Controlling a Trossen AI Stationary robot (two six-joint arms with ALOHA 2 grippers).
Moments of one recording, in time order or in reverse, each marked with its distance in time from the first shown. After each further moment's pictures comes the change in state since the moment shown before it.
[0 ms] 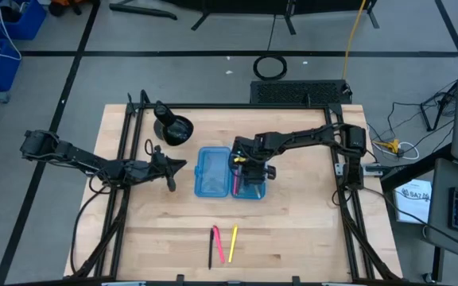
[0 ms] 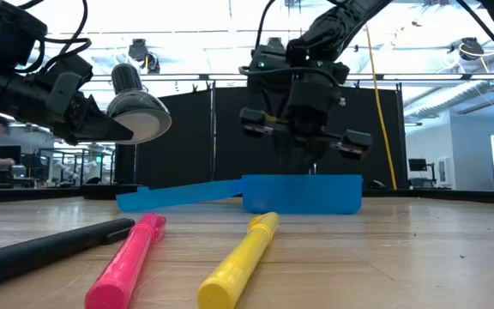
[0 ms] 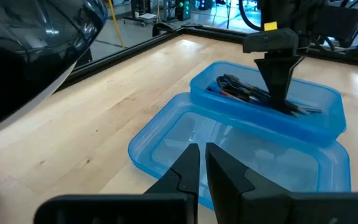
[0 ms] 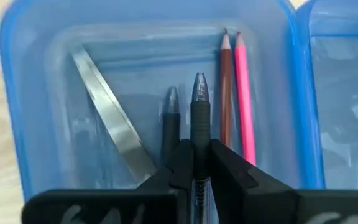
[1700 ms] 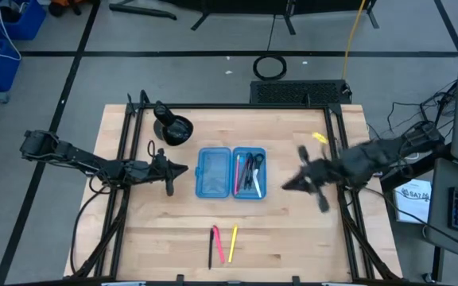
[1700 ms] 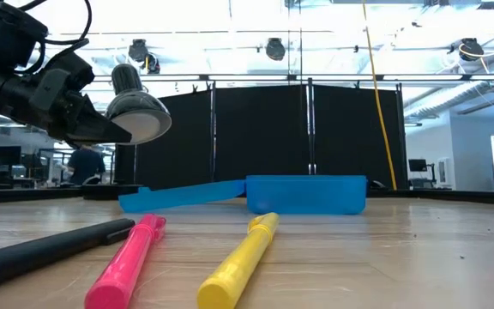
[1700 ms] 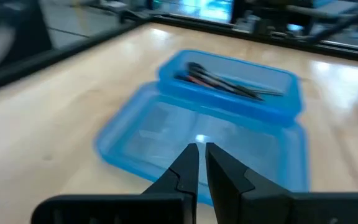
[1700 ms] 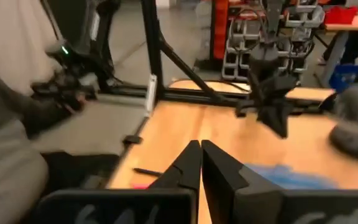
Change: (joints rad) left arm -0.002 0.000 0.000 -0.013 0.134 -0.003; right arm 0.554 -0.980 -0.259 0.284 0.474 1.647
